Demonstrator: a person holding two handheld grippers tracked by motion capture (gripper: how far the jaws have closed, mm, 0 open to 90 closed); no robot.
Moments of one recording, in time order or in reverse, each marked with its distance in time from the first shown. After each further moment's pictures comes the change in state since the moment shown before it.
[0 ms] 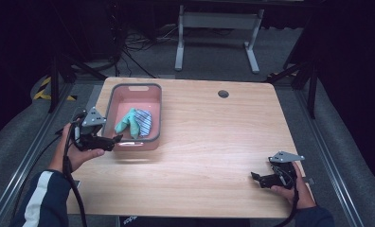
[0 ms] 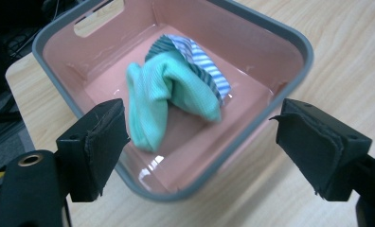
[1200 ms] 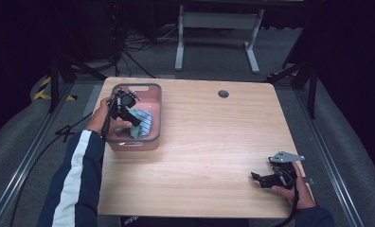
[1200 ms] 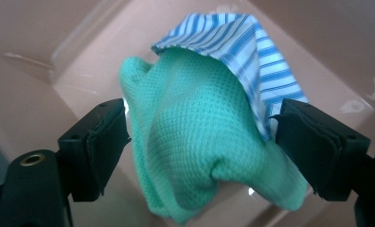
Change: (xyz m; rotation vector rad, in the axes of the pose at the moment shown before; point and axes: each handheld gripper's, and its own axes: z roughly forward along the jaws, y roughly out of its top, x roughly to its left) left arm 0.037 0.061 0.130 0.432 -0.025 -0.009; right arm 0.000 0.000 0.000 0.001 0.000 0.000
